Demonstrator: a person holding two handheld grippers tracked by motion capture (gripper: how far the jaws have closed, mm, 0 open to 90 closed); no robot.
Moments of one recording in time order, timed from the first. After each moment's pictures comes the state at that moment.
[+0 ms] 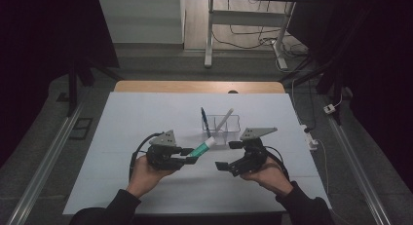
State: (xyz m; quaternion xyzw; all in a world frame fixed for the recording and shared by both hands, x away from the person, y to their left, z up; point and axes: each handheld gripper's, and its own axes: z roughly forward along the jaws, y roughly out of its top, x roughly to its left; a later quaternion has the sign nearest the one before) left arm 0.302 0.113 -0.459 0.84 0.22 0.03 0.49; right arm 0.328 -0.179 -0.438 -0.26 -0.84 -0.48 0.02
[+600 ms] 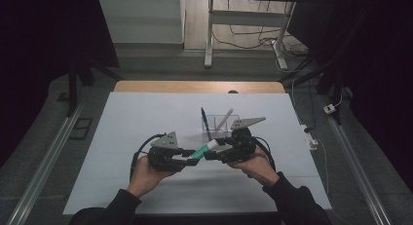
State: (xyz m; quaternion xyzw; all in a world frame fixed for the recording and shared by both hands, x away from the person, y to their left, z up) left arm 0.300 0.109 -0.459 0.85 0.20 0.04 0.48; right arm 0.351 -0.156 -0.434 -0.24 -0.82 -0.51 0.08
